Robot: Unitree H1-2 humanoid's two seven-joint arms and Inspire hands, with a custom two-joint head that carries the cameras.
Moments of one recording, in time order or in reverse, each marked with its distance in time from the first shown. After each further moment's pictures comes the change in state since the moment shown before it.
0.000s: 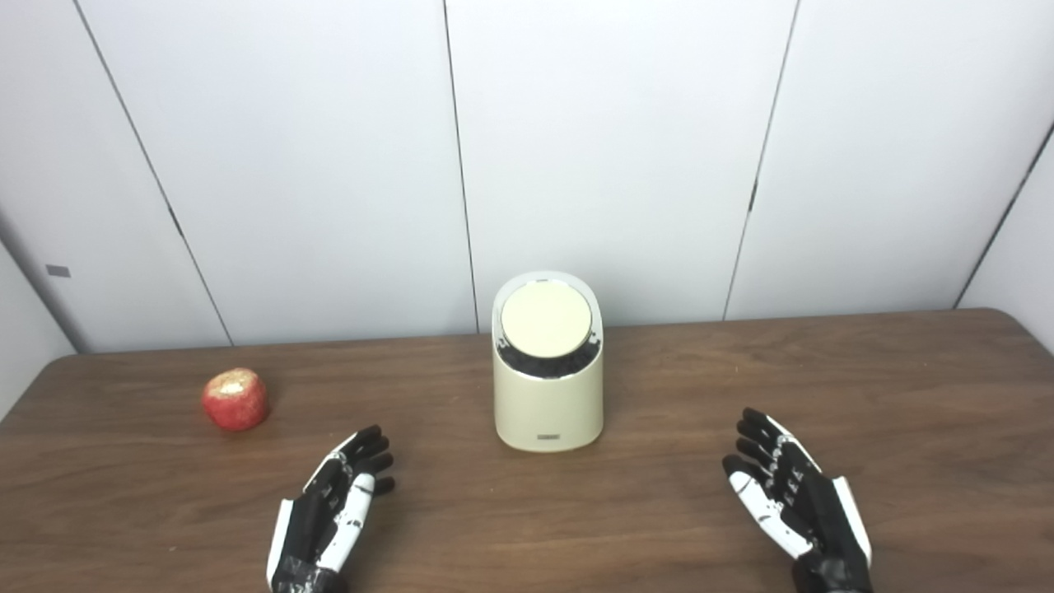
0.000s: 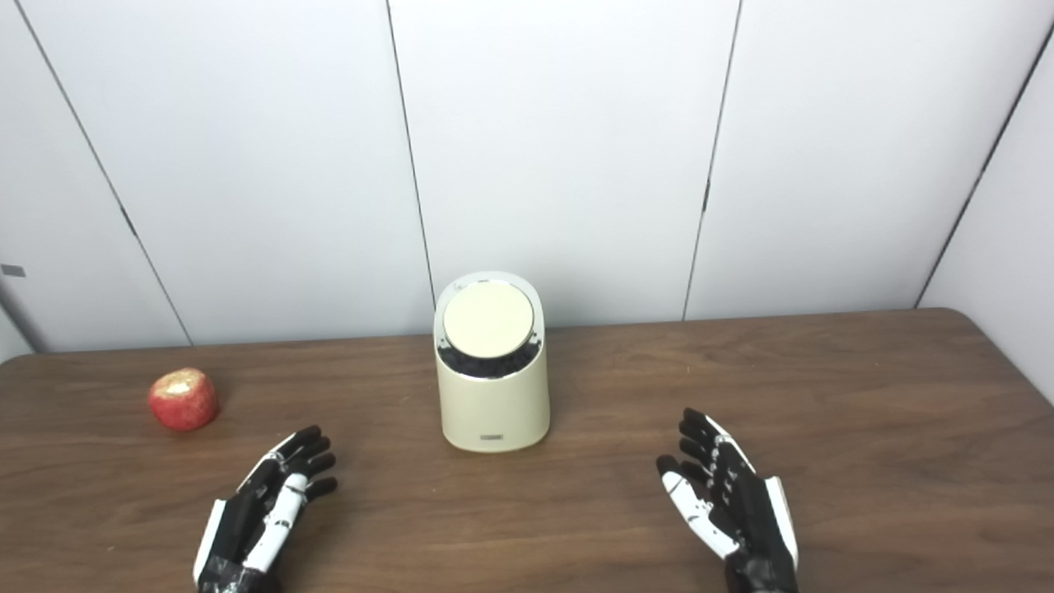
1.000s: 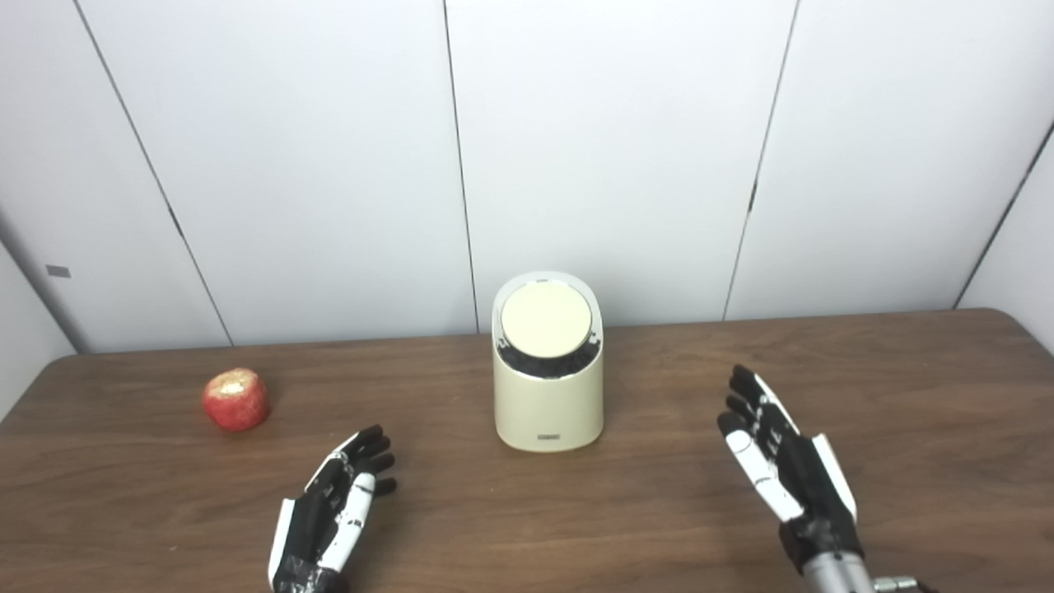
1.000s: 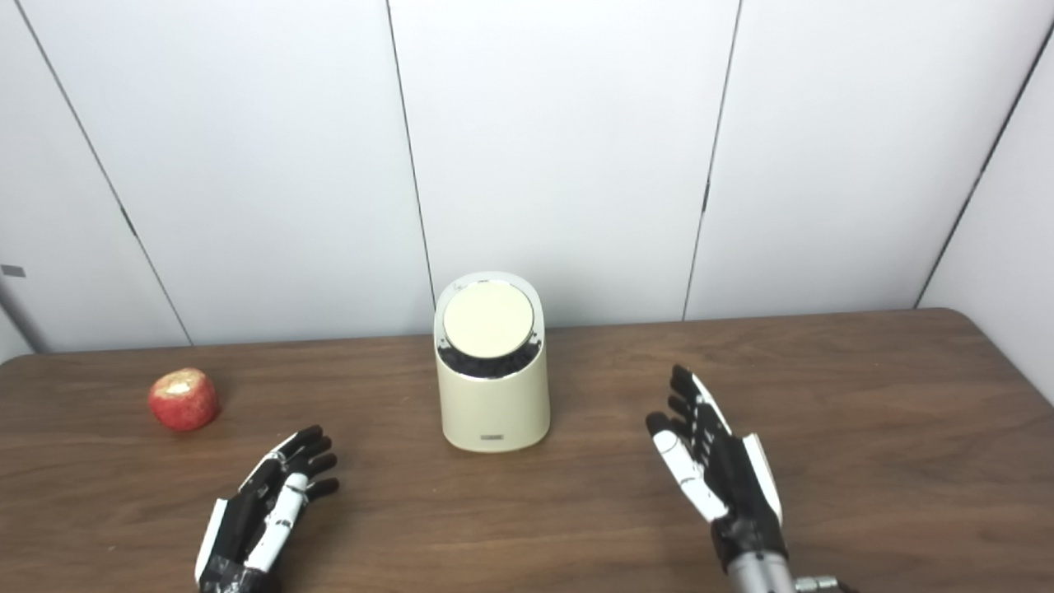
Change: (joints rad) left arm -0.001 -0.002 -0.002 0.003 0.006 -0.012 -0.002; right arm -0.118 -0.058 0.026 -0.077 -0.063 0.052 0.052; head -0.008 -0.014
